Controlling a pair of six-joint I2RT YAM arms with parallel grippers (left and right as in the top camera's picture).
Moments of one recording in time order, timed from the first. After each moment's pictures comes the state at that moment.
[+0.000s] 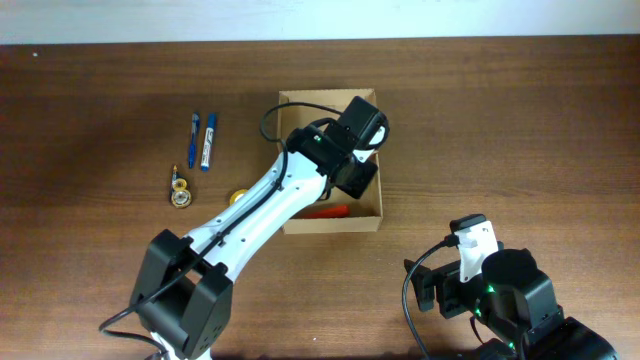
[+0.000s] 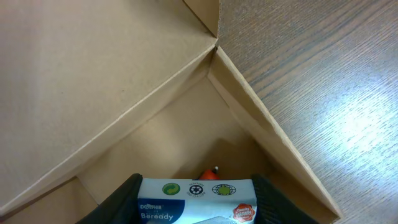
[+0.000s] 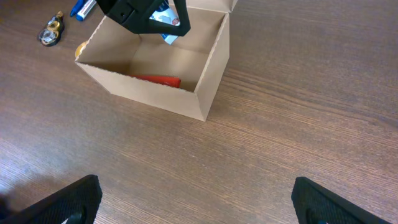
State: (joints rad) left arm -0.69 1.90 1.61 -0.85 -0.02 -0.04; right arm 0.53 0.56 0.79 -0.97 0.03 0.22
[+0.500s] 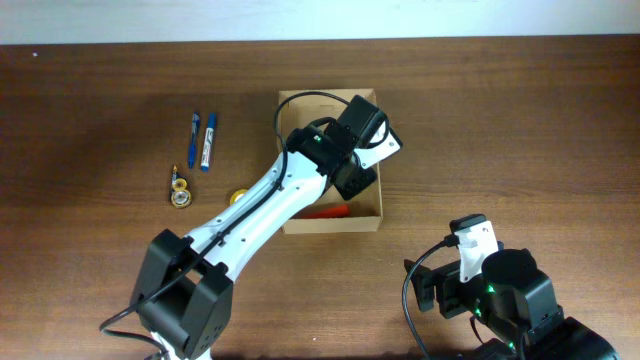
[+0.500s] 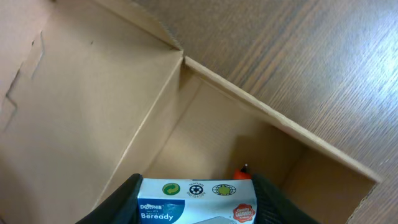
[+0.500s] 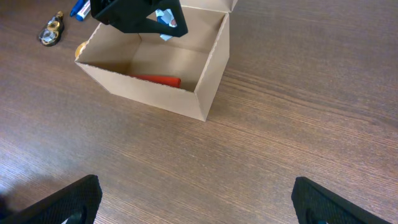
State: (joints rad) left arm -0.69 1.90 1.61 -0.82 -0.02 0.36; right arm 0.53 0.56 0.79 -0.97 0.03 0.22
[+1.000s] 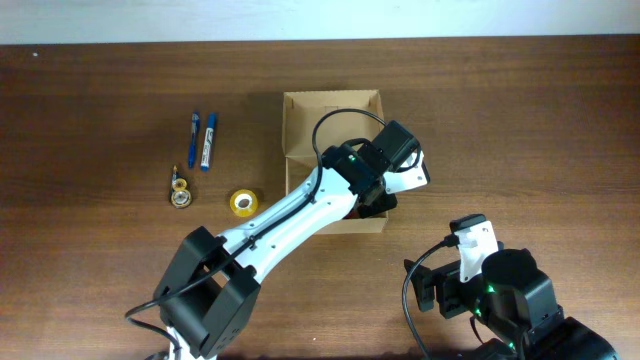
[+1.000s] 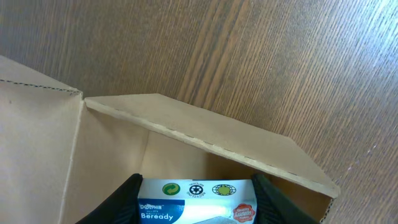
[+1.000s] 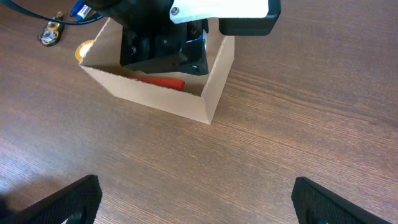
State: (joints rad) left arm -0.81 1.96 1.61 -0.79 -0.06 0.50; right arm 0.53 0.56 0.79 -0.97 0.03 0.22
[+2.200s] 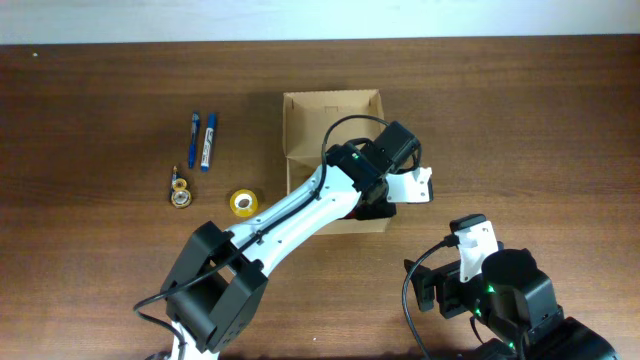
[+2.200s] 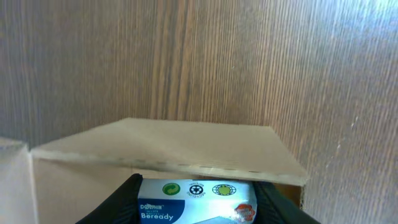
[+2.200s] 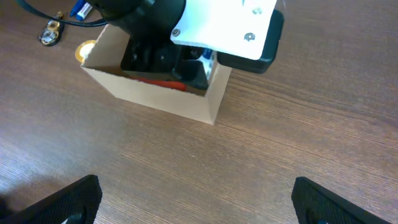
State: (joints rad) left arm -0.81 2.00 1.62 -0.81 0.05 0.74; right arm 0.53 0.56 0.79 -0.97 0.03 0.22
